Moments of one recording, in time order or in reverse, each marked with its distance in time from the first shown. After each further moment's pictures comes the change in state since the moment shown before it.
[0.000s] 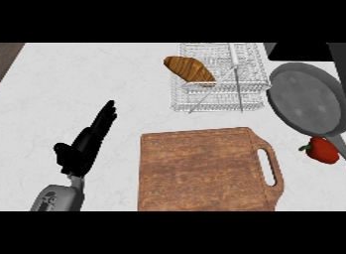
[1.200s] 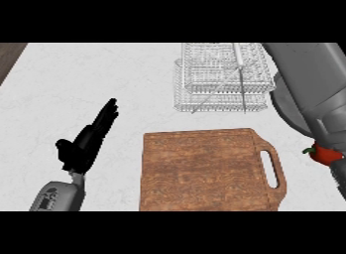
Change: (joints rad) left arm -0.025 0.011 -0.012 0.020 0.012 0.001 0.001; right arm -0.018 0.163 0.236 -0.038 0.113 0.326 -0.106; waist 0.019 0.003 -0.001
